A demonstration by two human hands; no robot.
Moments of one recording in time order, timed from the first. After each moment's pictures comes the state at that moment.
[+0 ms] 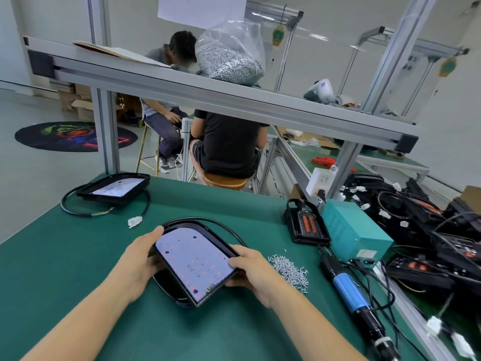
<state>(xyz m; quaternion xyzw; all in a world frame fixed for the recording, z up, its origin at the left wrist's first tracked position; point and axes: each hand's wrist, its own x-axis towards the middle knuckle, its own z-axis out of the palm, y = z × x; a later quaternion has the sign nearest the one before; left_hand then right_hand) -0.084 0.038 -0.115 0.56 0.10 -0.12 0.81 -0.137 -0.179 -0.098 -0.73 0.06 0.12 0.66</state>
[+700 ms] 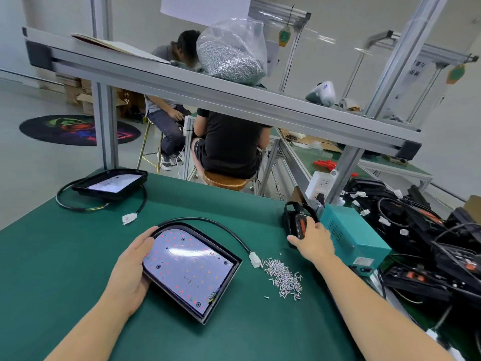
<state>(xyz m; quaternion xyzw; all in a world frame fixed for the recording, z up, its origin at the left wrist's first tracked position) -0.095 0.024 -0.137 0.48 0.07 -0.02 0.87 -0.082 -0.333 -0.082 -0.96 0.24 -0.04 0.11</state>
